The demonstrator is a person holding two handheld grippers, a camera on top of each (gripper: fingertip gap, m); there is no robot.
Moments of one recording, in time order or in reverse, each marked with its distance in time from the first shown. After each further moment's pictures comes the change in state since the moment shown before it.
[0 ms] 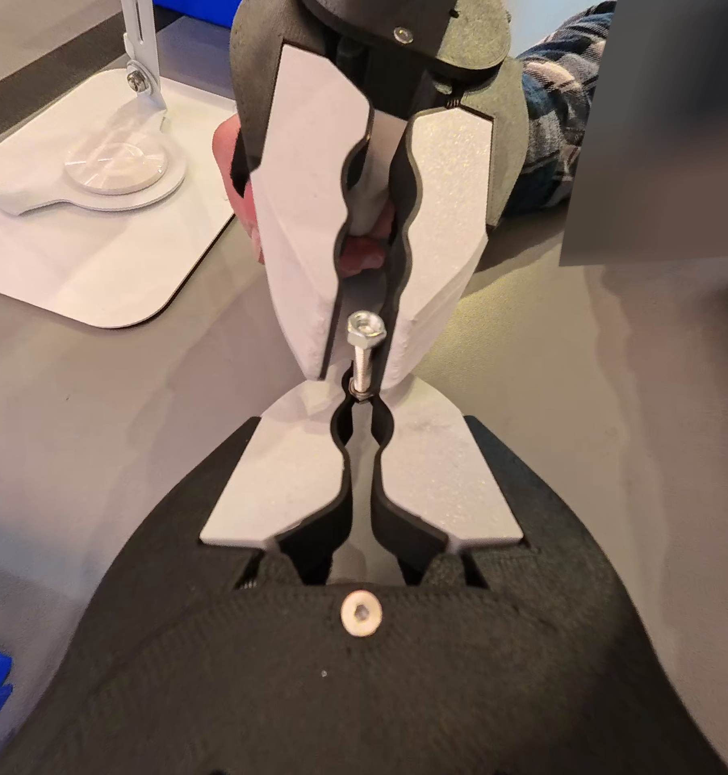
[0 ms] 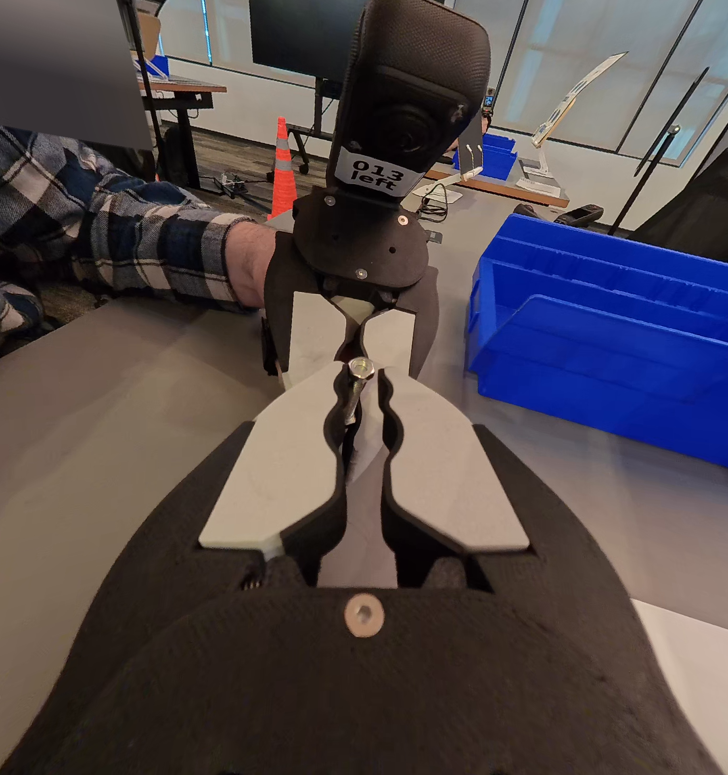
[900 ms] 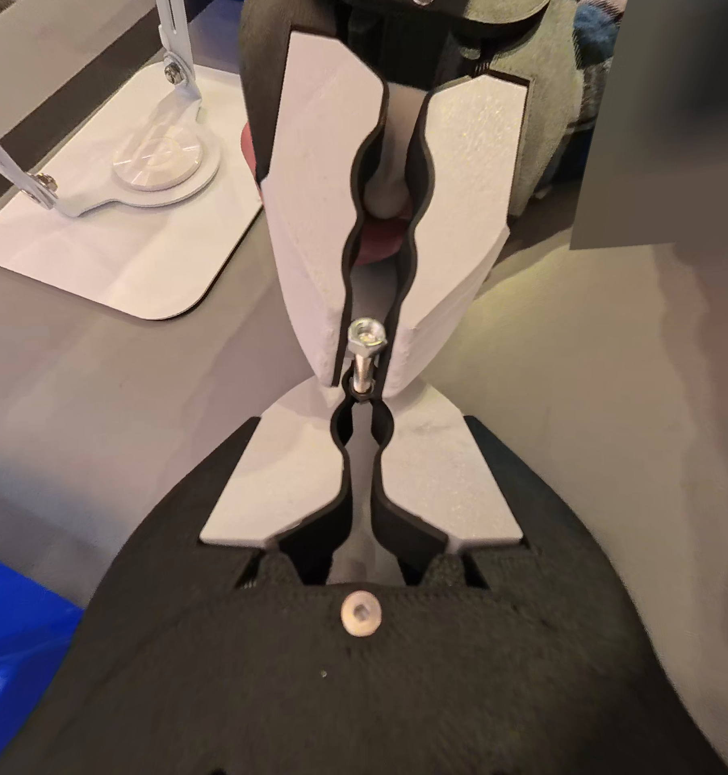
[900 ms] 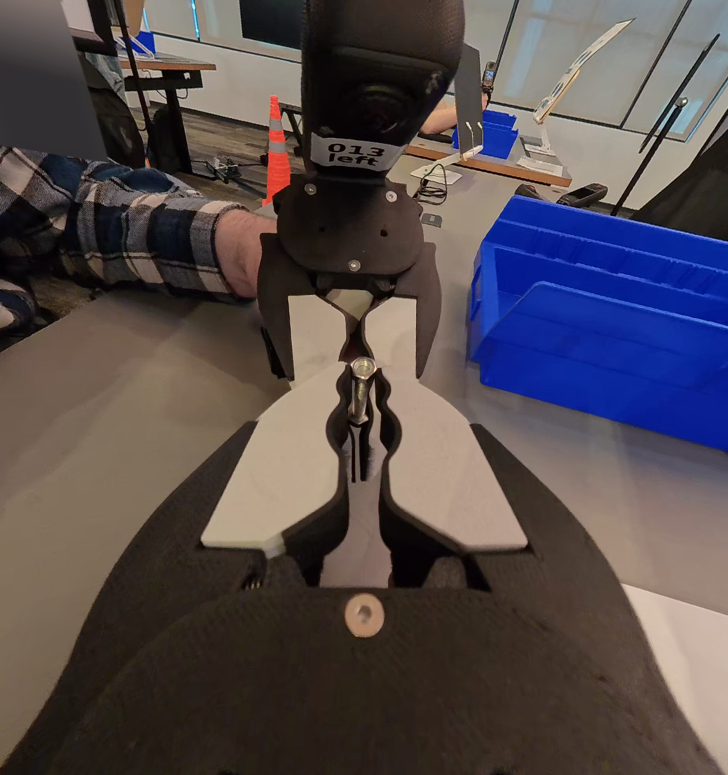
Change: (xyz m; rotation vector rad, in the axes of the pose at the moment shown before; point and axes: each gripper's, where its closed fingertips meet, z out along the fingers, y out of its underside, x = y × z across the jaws) left arm -0.012 0.006 -0.001 -0.059 -0.117 0.076; right arm 0.000 0.004 0.003 -0.040 0.009 0.014
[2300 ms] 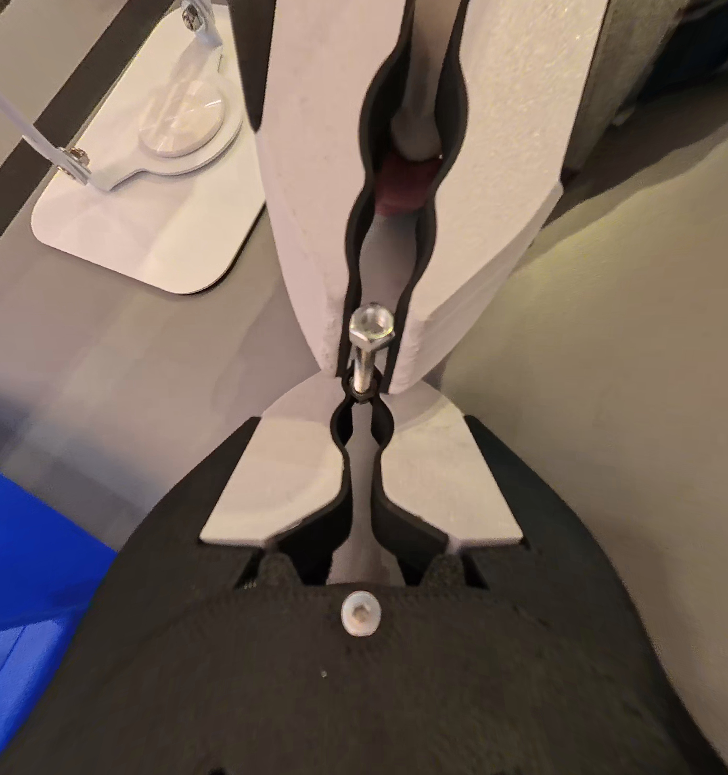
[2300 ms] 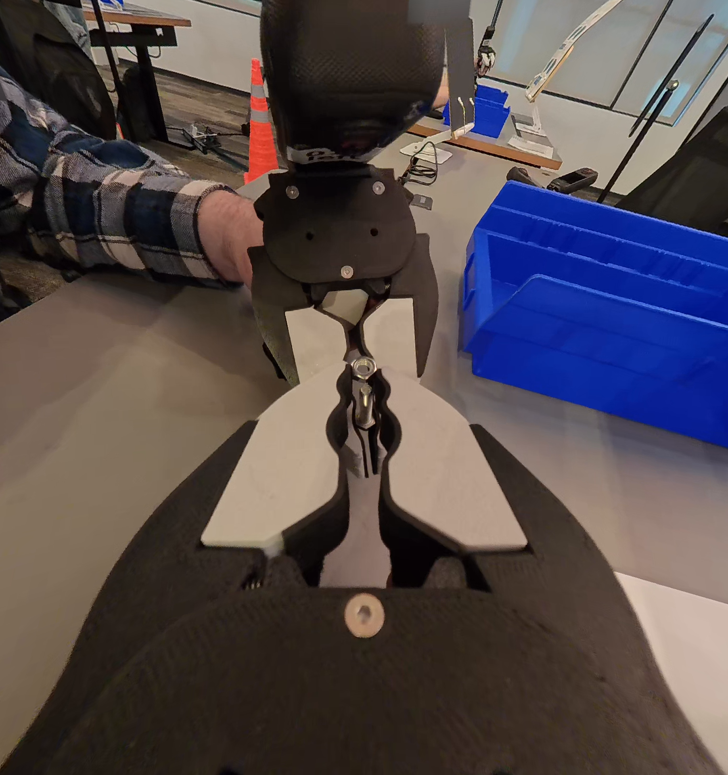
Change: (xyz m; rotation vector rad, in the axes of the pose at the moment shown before) left arm -0.012 0.014 0.003 -0.109 -0.115 0.073; right arm 0.002 0.003 0.001 -0.052 0.034 -0.026
